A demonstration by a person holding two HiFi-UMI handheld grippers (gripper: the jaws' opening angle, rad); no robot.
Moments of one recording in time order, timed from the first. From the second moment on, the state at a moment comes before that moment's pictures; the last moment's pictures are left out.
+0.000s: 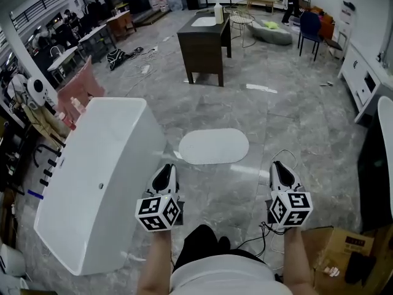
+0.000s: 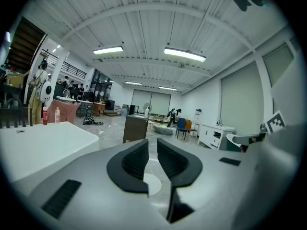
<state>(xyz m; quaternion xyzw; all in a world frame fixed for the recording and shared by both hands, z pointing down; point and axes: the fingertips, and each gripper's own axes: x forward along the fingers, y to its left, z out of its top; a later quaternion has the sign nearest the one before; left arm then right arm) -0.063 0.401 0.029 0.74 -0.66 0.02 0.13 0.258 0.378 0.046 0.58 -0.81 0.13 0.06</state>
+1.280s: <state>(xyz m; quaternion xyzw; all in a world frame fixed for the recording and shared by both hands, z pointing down) -0.162 0.095 0.104 0.73 -0.65 0.04 0.20 0.242 0.098 0.111 0.63 -0.72 0.25 0.11</state>
